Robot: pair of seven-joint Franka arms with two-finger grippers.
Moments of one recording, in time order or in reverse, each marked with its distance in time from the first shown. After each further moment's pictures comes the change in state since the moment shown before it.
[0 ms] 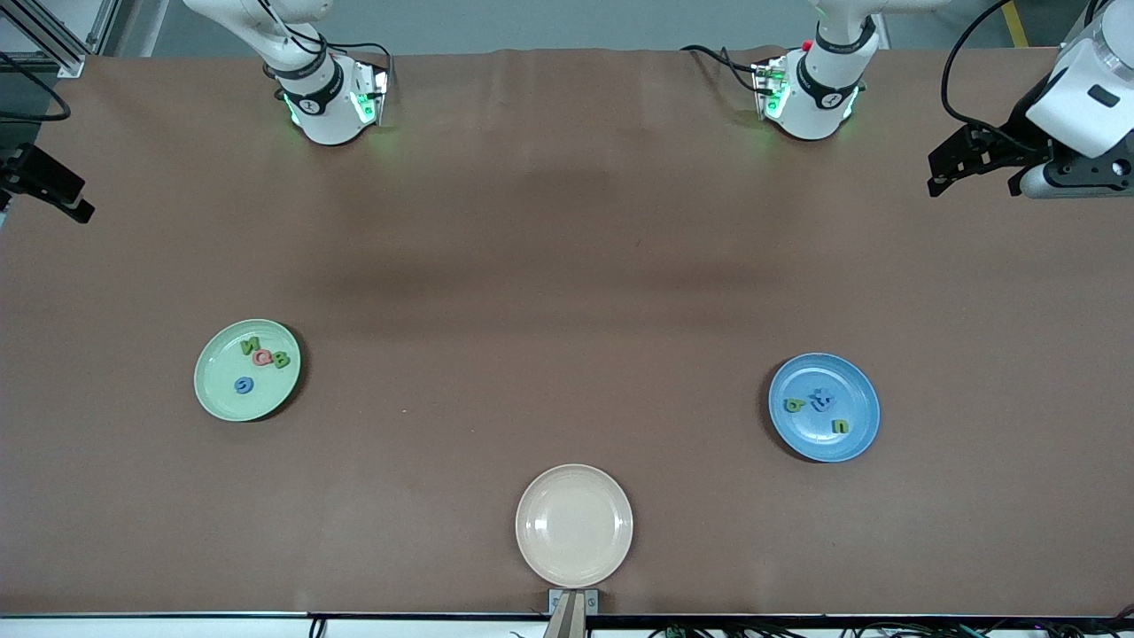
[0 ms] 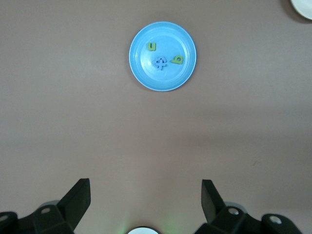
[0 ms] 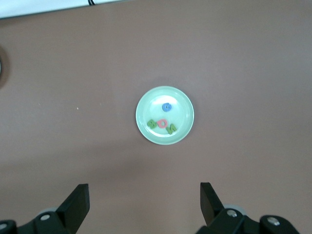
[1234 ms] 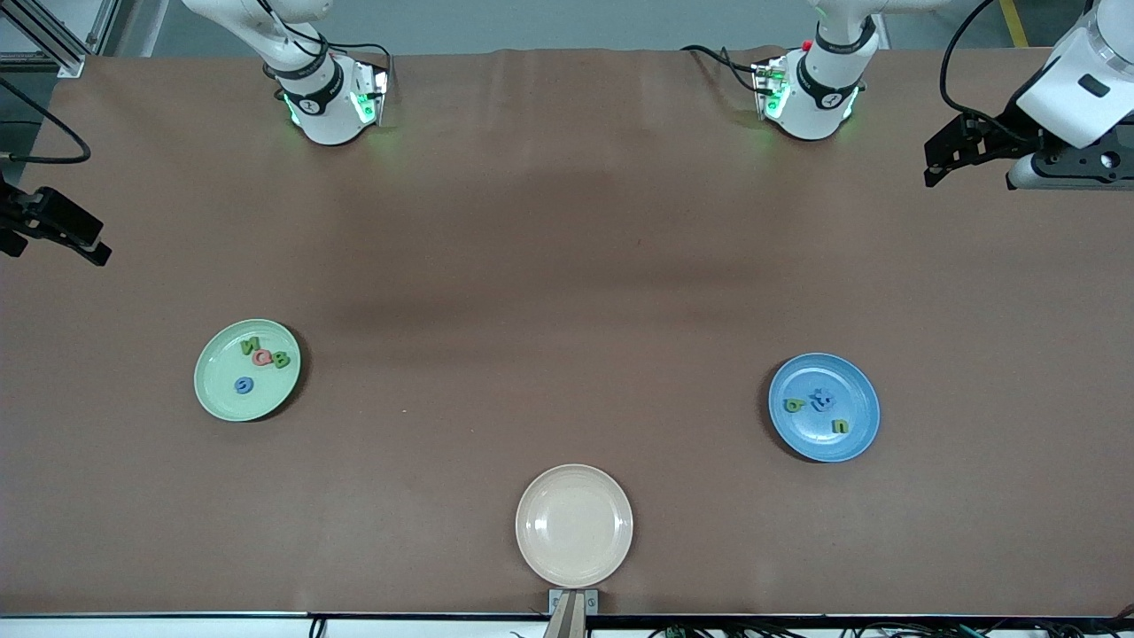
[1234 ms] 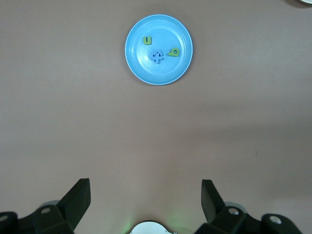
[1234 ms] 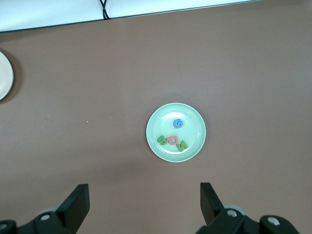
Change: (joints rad) left arm 0.002 -0.015 -0.013 -0.017 0.001 -0.023 0.035; right arm 0.020 0.069 0.013 0.030 0.007 0.069 0.001
